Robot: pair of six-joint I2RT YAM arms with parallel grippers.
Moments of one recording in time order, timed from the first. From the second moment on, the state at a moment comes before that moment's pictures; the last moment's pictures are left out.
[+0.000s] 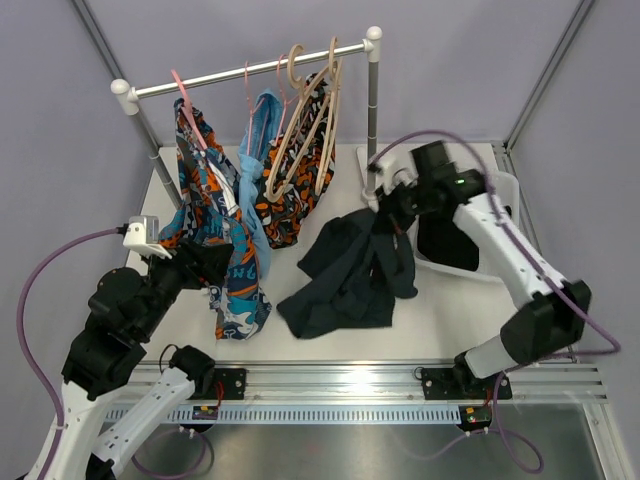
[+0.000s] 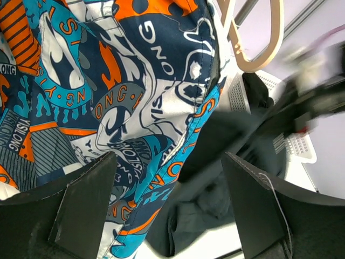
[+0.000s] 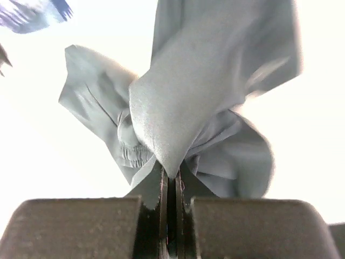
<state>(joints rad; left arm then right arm) -0.50 0.42 0.98 -0.69 -0.15 -0.49 0.45 1.55 1.41 -0.89 -0.51 -0.27</state>
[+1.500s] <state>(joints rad) -0.50 0.45 0.96 -0.64 -0.16 -0.47 -0.42 1.51 1.51 -0.66 -0.94 -0.11</state>
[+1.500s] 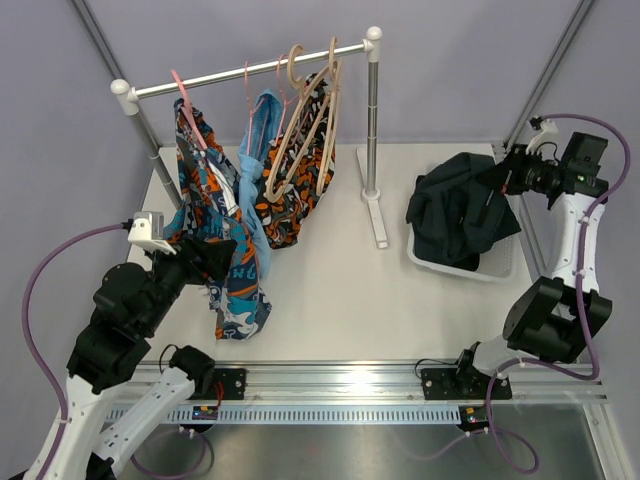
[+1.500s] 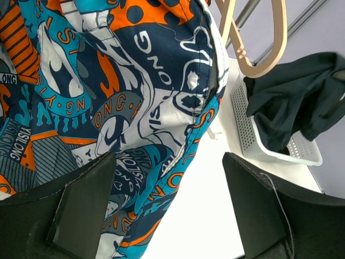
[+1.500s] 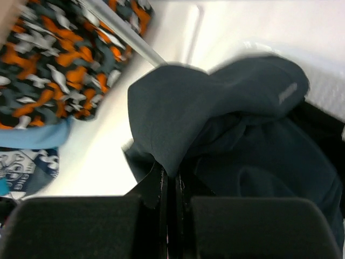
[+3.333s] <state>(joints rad) -0.52 1.55 1.89 -0.54 -0.17 -0.32 -0.34 1.52 1.51 -1.13 -0.88 -0.56</state>
